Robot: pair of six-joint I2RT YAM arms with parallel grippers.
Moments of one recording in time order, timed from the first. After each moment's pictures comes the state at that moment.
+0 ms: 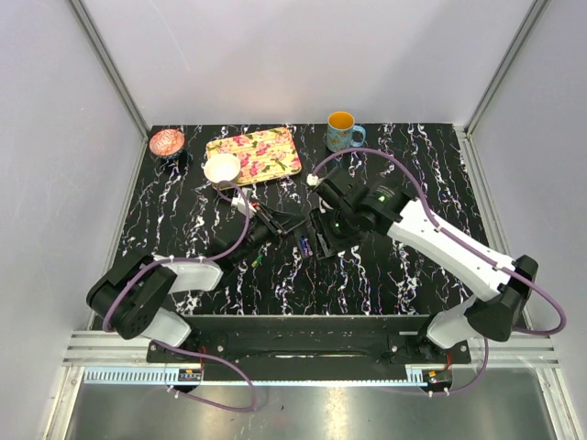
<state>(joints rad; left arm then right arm) -0.63 1.46 0.42 1.02 0.20 -1.39 0.89 1.46 1.56 -1.18 -0.06 0.44</state>
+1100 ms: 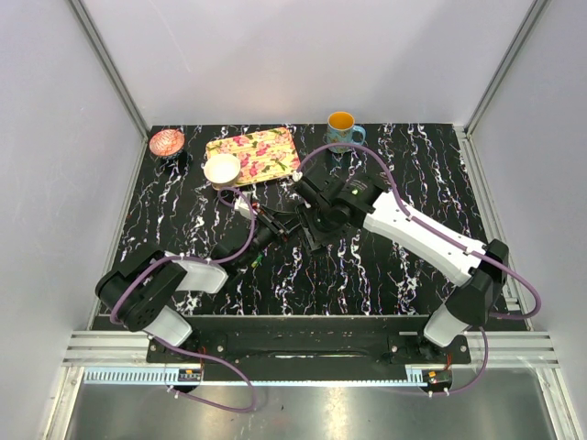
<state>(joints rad) -0.70 1.52 0.40 1.20 0.10 -1.50 0.92 1.62 1.66 -1.17 0.07 0.46</state>
